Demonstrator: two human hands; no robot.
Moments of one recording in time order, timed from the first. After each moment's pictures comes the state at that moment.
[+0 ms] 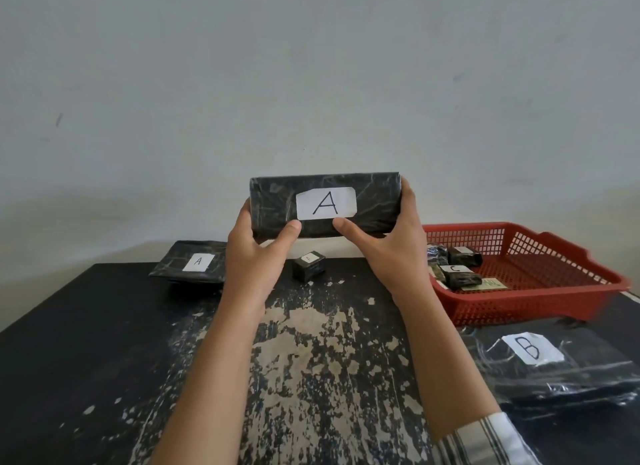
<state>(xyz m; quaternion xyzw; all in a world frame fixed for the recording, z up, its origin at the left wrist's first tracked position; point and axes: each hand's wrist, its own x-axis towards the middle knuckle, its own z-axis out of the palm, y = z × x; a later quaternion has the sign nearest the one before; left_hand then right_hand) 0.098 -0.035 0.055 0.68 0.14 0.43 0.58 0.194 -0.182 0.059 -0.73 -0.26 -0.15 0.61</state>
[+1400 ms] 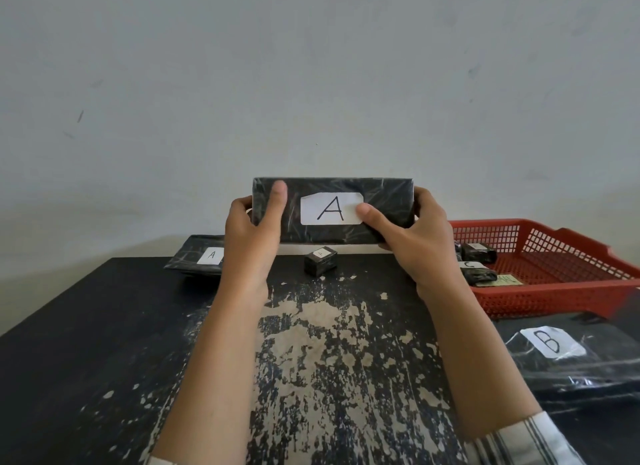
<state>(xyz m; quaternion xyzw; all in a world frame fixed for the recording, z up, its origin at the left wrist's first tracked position) 0.081 -0.029 0.069 0.64 0.20 0.41 0.62 0.186 -0.192 0.065 -0.73 -0.23 -0.10 0.64</state>
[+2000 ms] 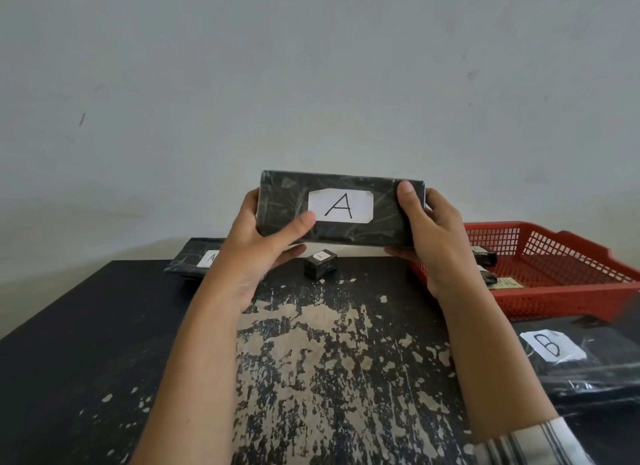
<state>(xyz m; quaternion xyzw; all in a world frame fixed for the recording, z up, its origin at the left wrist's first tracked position) 0.071 -0.018 0.068 0.66 0.06 0.31 0.68 0.185 -0.206 0.074 -0.65 -0.20 -0.01 0.73</state>
